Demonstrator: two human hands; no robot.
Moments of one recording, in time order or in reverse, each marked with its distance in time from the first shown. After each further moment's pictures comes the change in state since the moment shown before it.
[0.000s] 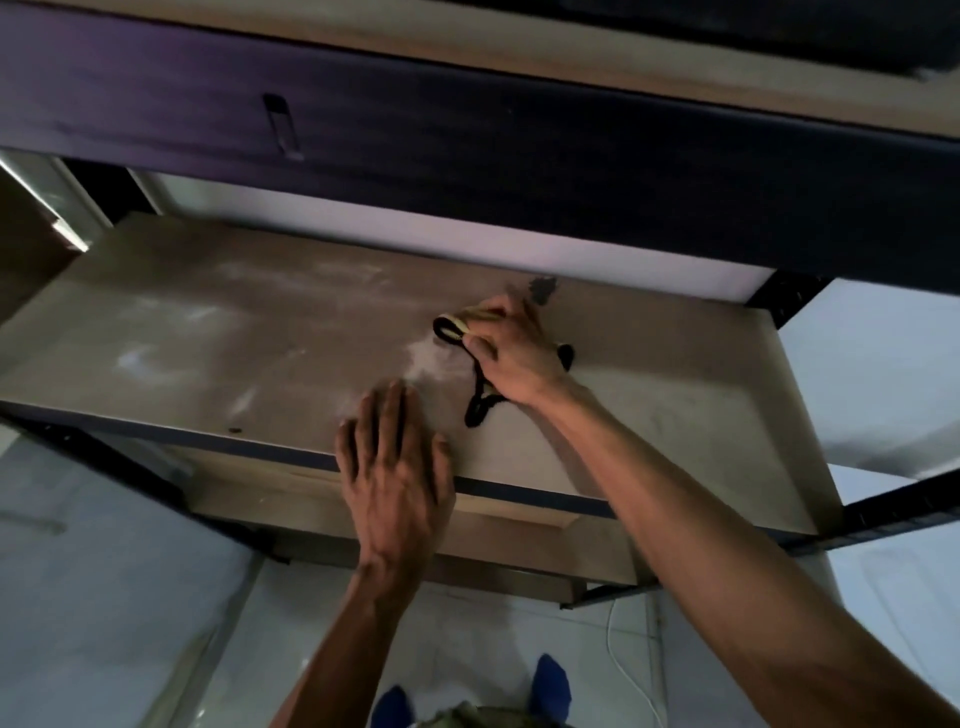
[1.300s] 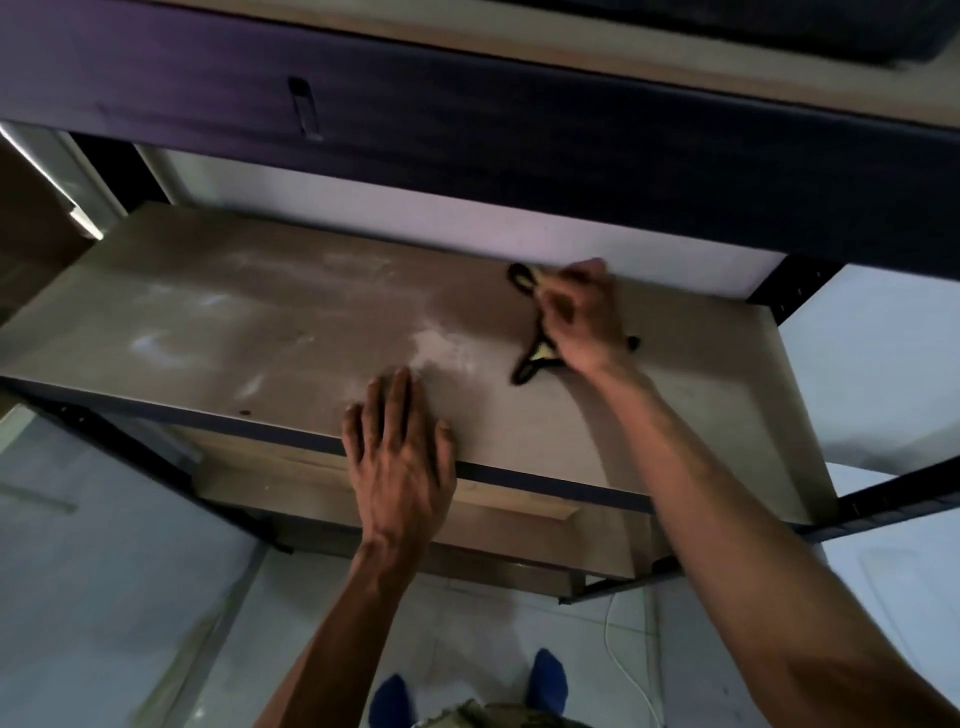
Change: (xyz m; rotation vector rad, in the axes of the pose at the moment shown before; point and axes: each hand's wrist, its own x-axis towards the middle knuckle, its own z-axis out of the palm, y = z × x) left_hand 0.000 0.000 -0.002 -0.005 -0.046 0.004; right_hand -0.006 0.044 -0.037 0.171 0.349 0.186
